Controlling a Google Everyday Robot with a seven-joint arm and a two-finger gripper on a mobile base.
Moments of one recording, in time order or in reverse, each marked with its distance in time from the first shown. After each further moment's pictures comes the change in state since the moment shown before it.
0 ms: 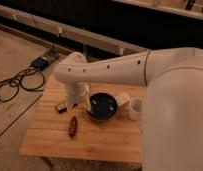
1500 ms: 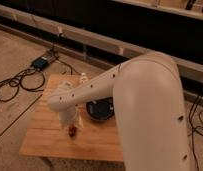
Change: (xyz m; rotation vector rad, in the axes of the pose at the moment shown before) arm 0.050 0.048 0.116 0.012 0.050 -0.017
